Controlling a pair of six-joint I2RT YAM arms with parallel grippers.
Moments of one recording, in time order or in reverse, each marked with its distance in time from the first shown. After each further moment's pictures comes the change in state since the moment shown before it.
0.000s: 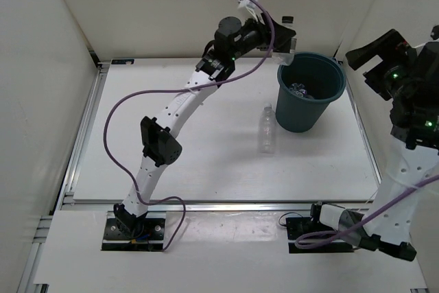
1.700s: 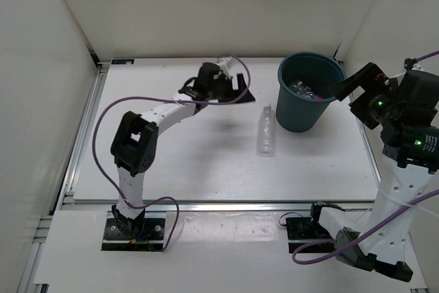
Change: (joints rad) left arm 0.135 -0.365 -1.005 0.044 0.102 0.157; right arm 0.000 -0.162 -0.173 -0.131 -0.089 -0.031
